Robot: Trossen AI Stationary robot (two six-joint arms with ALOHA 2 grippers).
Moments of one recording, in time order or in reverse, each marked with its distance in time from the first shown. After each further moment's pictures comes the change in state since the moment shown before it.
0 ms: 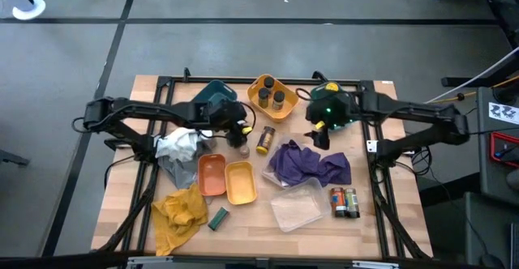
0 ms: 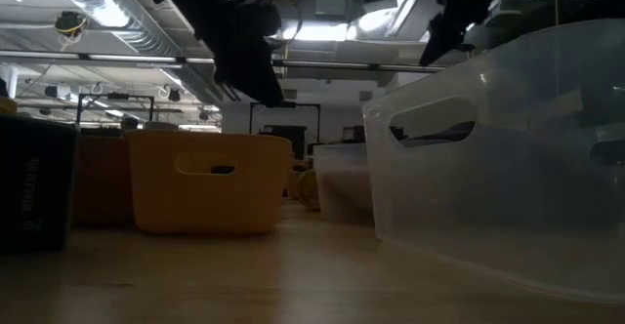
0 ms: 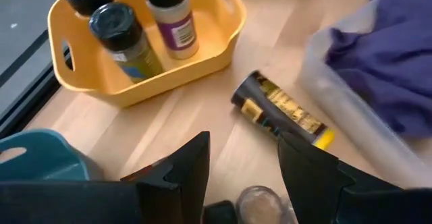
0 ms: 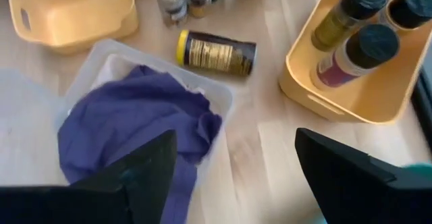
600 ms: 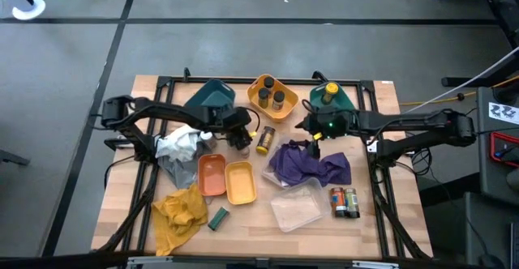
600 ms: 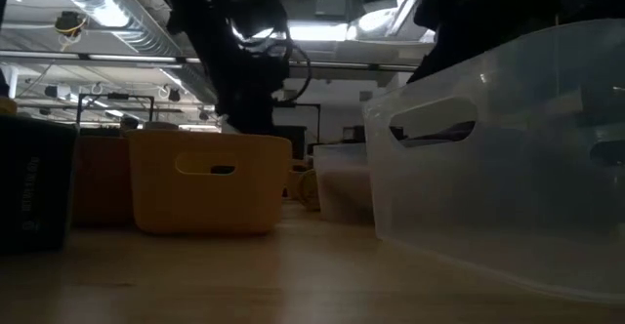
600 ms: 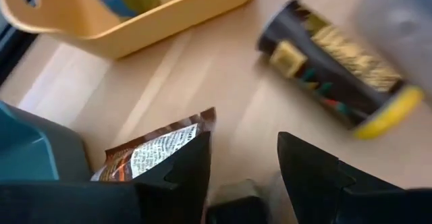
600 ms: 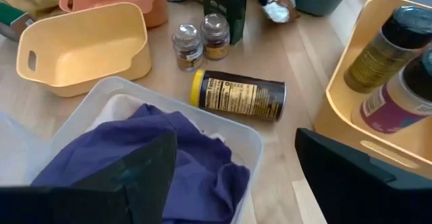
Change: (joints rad) left arm 0.029 0.176 -0.001 -0.010 -0.024 0.002; right arm 0.016 -0.071 -0.429 0.622 -0.027 0.034
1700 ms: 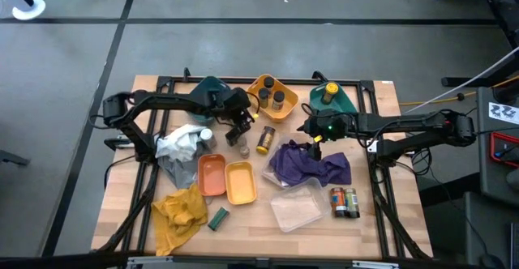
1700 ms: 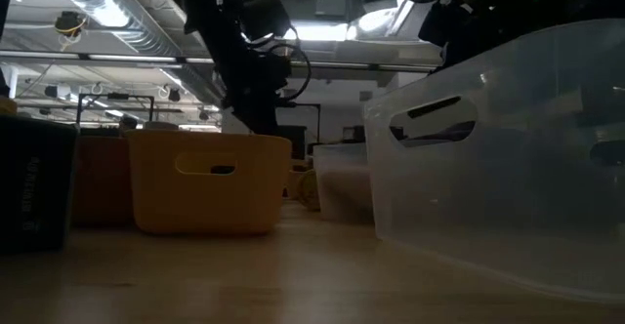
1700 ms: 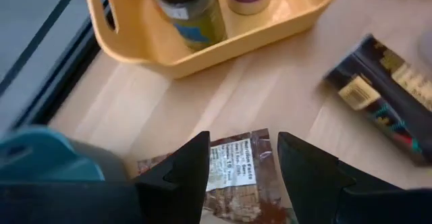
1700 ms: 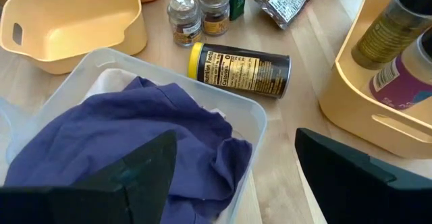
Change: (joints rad) left arm 0.149 0.007 0.107 -0.092 0.048 0.131; right arm 0.000 0.001 -0.058 0.013 0.000 0.000
